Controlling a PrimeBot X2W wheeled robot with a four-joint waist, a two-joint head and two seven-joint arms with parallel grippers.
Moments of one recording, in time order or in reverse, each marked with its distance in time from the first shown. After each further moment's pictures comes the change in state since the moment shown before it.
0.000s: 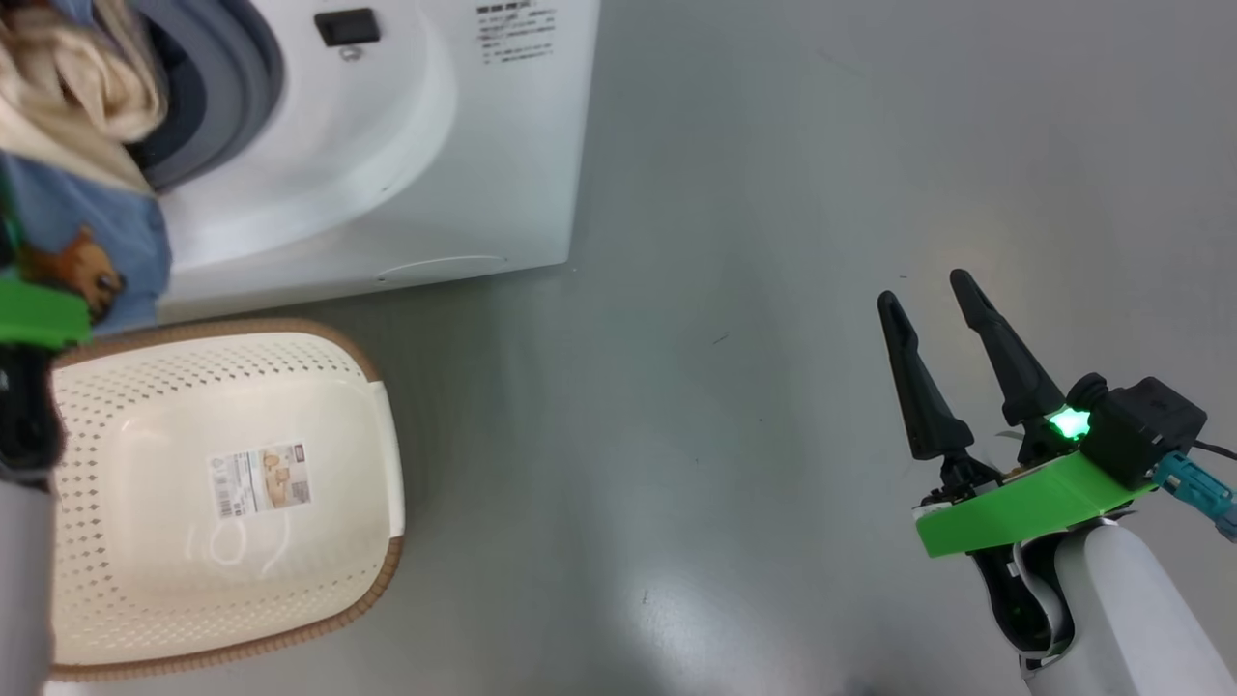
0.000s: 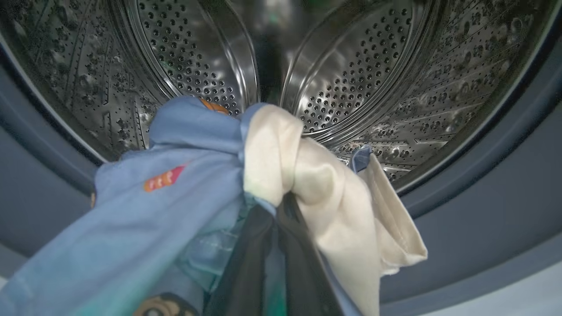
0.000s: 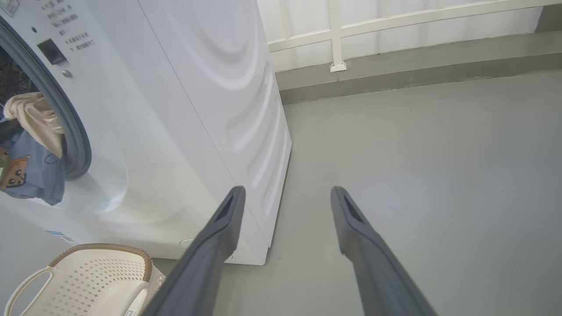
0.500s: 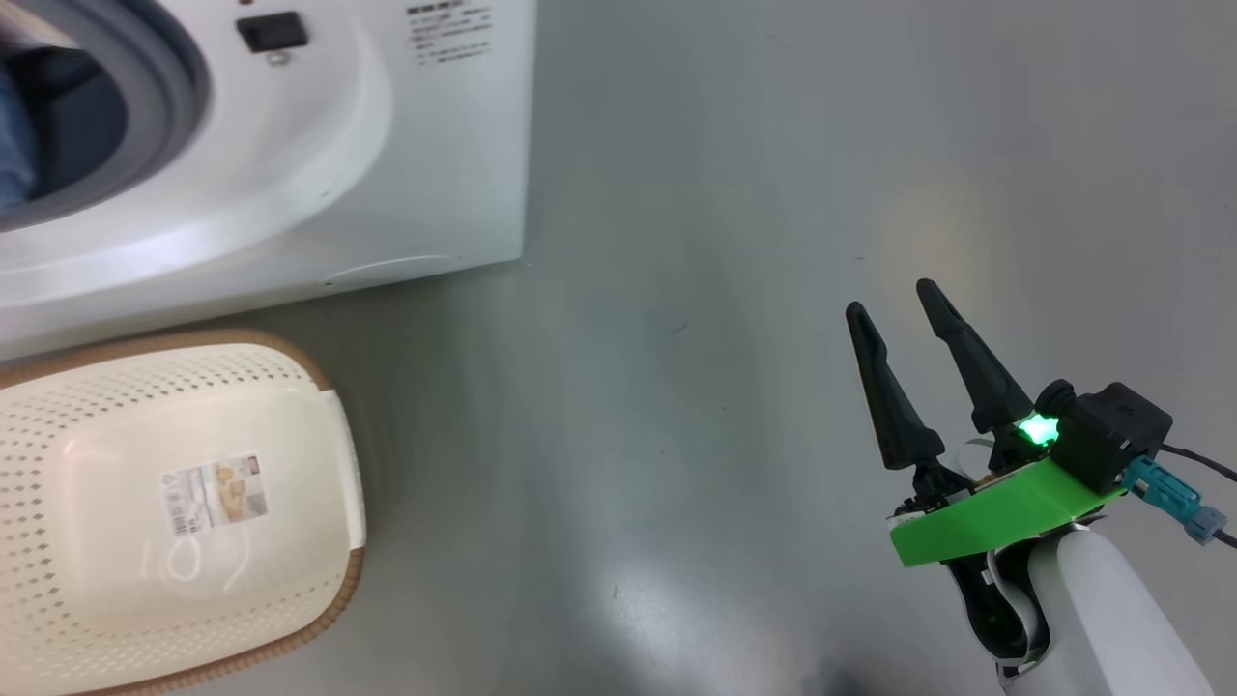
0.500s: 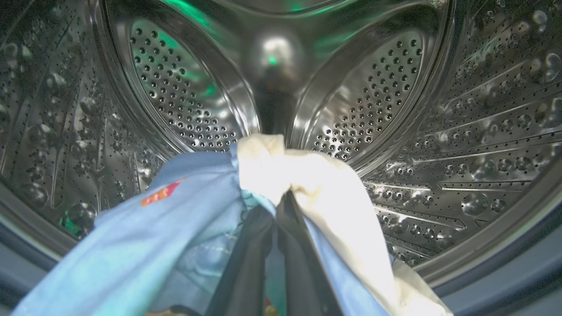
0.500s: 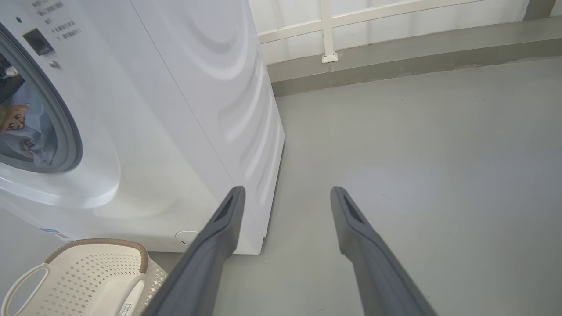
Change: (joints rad) left arm -0.262 0.073 -0.017 0.193 0.037 0.000 0.000; right arm -0.001 0.022 0.035 0.008 0.004 0.000 0.000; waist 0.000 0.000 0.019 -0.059
